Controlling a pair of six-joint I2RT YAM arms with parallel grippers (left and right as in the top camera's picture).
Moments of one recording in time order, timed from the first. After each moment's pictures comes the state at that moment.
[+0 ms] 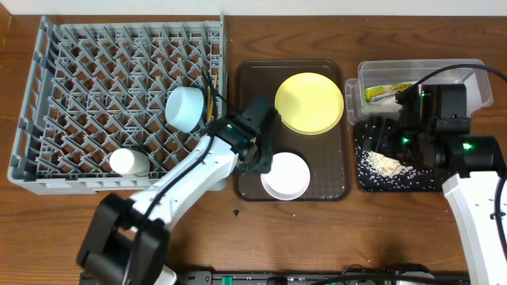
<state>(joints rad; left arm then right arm) -0.61 1.68 1.13 -0.81 0.10 -0.50 0.04 1.25 1.16 -0.98 -0.31 0.36</state>
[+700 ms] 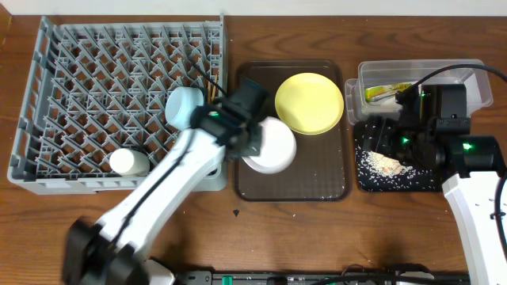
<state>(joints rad) -0.55 1.58 1.31 -0.99 -0.04 -0.46 0.04 1.25 1.16 -0.98 -0.31 0.36</state>
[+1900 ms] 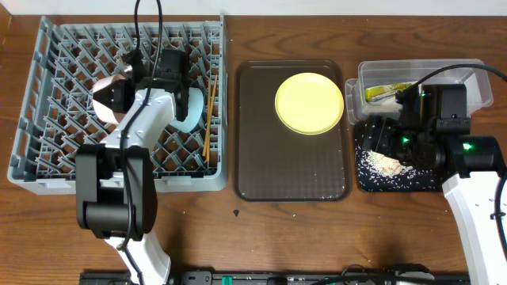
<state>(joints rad) -0.09 1.93 1.33 -0.64 -1.41 -0.07 0.04 1.25 1.16 -0.98 -0.31 0.36</state>
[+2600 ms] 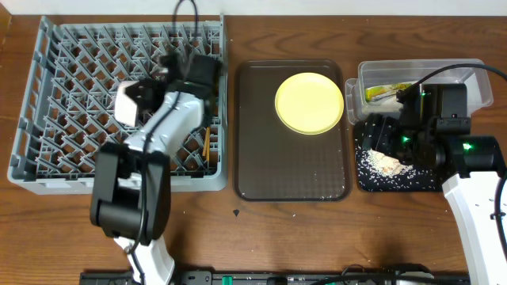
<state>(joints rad) -0.26 1.92 1.33 -0.67 -1.24 -0.06 0.04 1.25 1.16 -0.97 -0.31 0.38</state>
